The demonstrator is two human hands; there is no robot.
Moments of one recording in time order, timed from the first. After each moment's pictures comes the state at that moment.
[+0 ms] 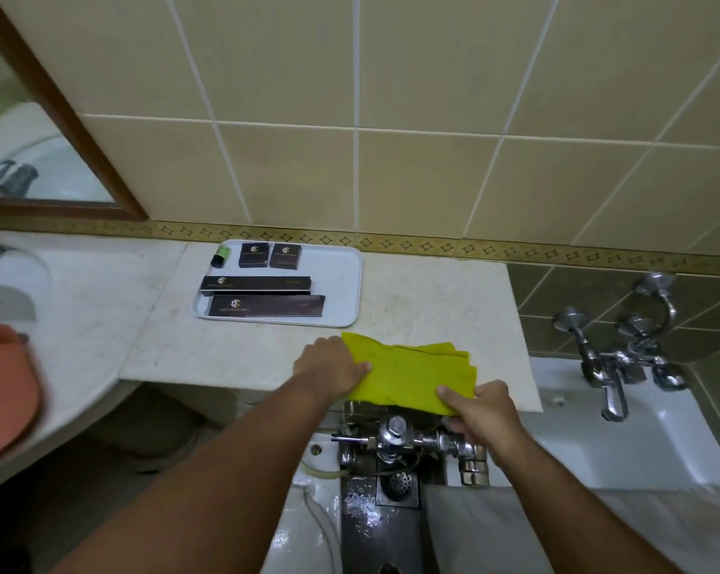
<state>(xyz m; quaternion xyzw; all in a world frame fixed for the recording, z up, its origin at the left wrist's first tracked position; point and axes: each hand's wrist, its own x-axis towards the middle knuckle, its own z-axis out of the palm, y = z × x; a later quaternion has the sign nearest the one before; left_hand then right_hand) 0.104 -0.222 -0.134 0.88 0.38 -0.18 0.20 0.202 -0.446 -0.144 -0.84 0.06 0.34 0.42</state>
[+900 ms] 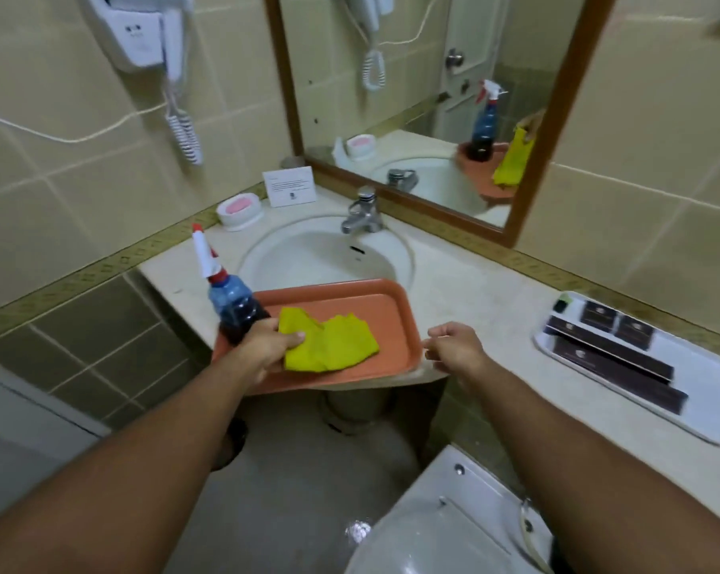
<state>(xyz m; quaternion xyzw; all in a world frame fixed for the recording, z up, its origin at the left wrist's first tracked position) -0.413 0.038 -0.064 0.46 0.65 0.27 0.54 -0.134 -0.036 -0.071 -0.75 -0.30 0.45 0.39</state>
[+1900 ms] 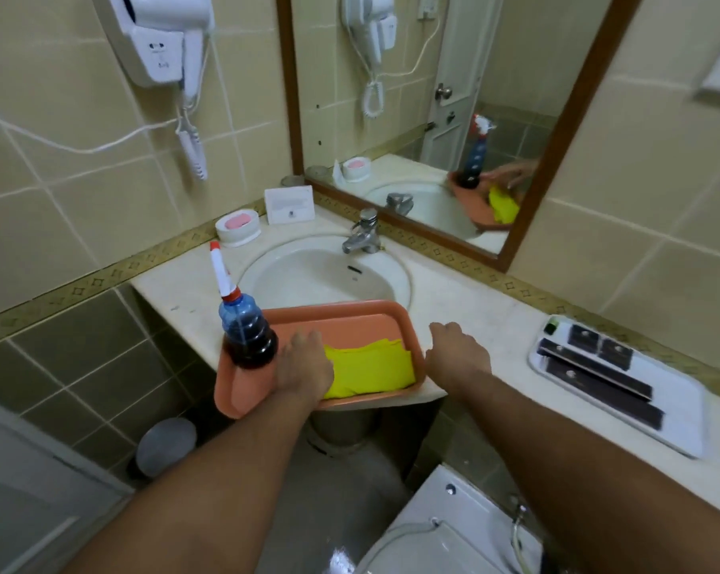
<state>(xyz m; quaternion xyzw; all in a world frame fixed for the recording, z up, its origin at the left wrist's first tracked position) -0.389 0.046 -0.097 0.72 0.68 0.08 0.14 -0.166 -0.024 -0.039 -0.83 -0.55 0.10 0.02</state>
